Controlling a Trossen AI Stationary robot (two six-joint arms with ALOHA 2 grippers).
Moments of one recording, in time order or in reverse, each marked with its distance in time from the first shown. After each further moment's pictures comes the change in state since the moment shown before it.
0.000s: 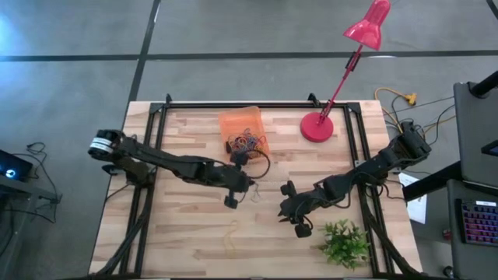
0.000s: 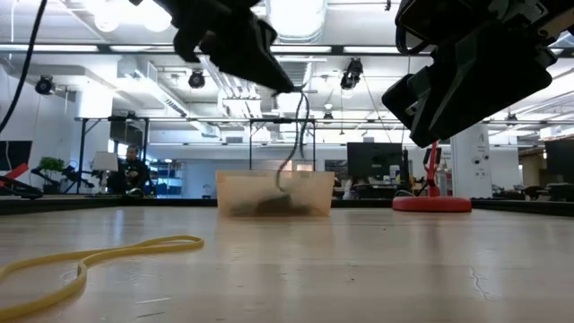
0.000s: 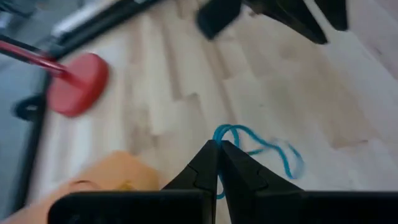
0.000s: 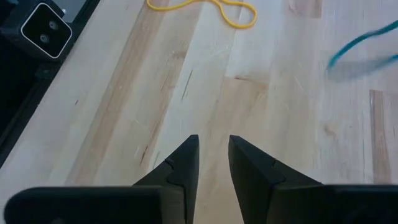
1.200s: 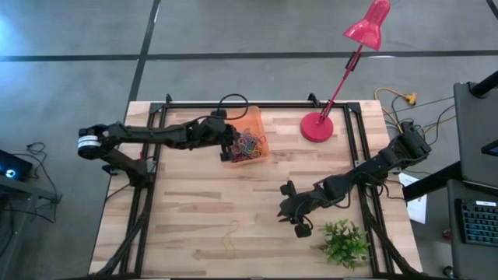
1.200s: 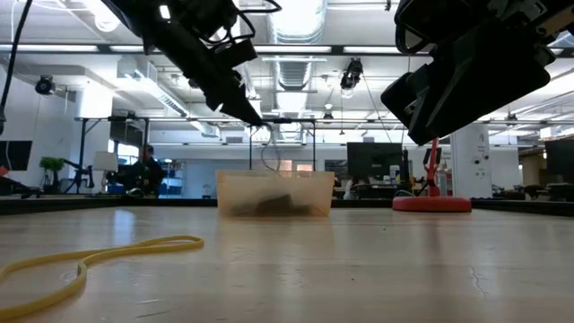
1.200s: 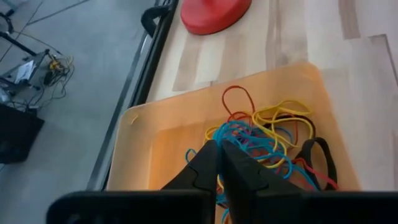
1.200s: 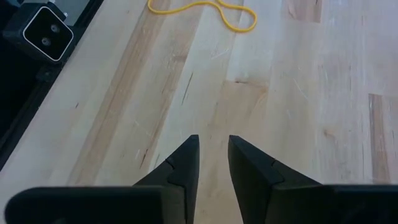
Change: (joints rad) left arm 0.440 -0.153 -0.160 0.070 0.009 0.058; right arm 0.000 0.000 0.000 0.010 0.001 -0.004
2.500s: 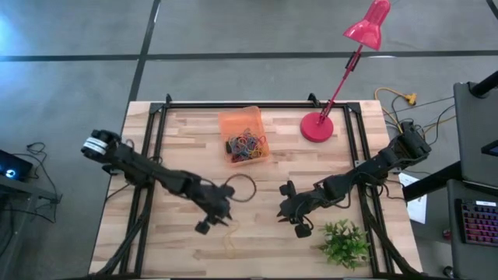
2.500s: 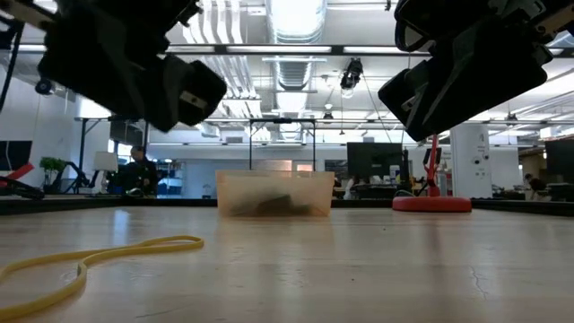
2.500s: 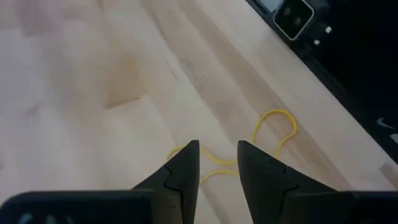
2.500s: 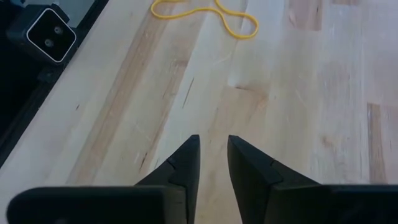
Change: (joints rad) left arm -0.588 0.099 -0.133 0.110 0.461 -0.321; right arm 0.000 0.000 -0.001 0.017 0.000 -0.027
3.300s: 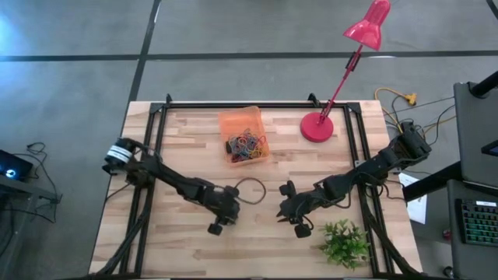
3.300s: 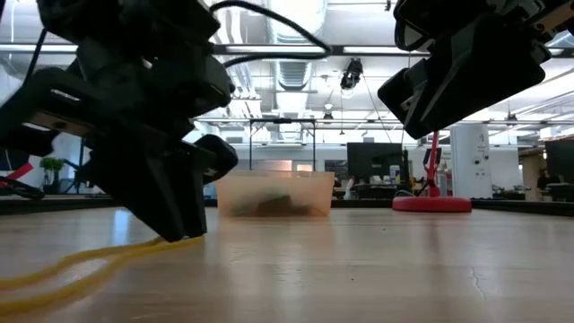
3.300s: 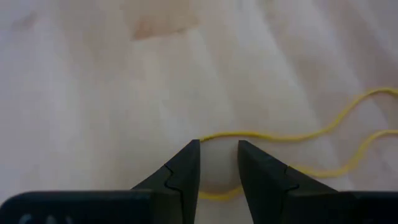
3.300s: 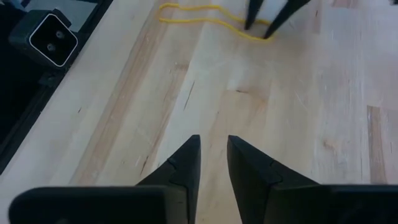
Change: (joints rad) left arm 0.016 0.331 0.021 0.073 -0.108 -0.080; right arm 0.000 0.000 0.000 0.011 0.000 0.005
